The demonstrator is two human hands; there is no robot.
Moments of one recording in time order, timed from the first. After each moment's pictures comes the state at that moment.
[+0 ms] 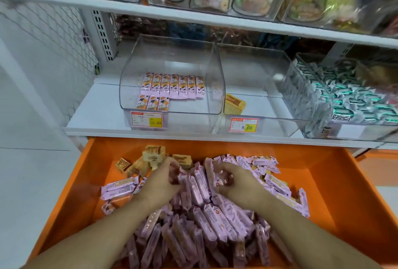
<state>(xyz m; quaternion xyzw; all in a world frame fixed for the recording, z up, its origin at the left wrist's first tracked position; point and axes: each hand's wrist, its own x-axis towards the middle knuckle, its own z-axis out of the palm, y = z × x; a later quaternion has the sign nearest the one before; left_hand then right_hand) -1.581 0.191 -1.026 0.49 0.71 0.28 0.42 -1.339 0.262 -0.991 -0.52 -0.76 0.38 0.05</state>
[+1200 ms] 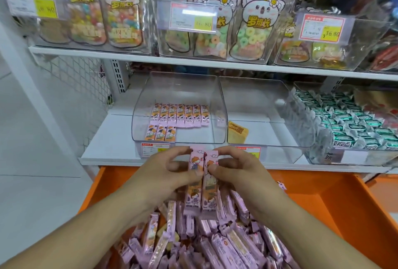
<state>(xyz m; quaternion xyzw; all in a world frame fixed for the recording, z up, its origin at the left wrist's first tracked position) -1.583 0.180 -0.837 0.40 0.61 0.43 0.53 -1.391 0.245 -0.846 -0.45 -0.54 0.63 0.32</state>
